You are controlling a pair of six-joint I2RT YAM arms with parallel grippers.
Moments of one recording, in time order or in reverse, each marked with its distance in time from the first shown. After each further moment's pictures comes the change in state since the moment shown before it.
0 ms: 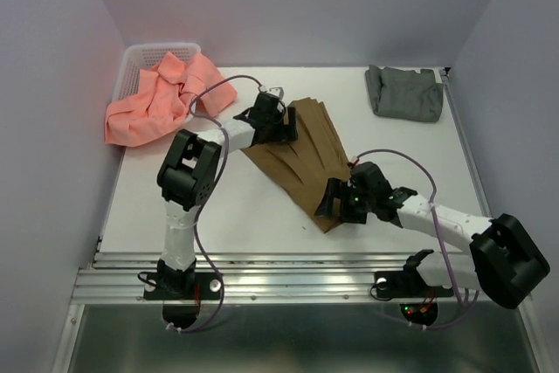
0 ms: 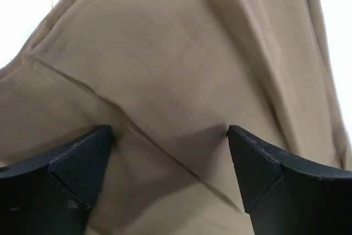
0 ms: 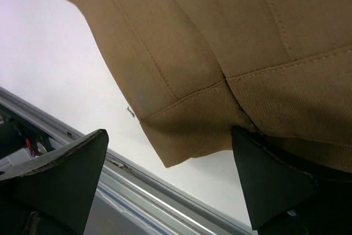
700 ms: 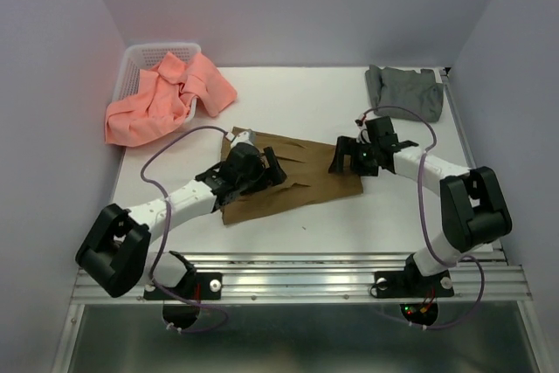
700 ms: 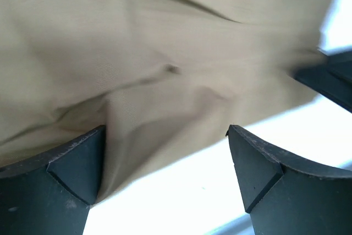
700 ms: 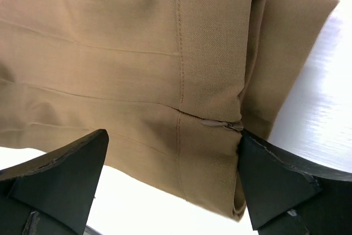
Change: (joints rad) left arm -0.140 -0.750 -0.757 0.031 -0.125 -0.384; right arm -0.359 0.383 0.389 -0.062 -0.121 -0.404
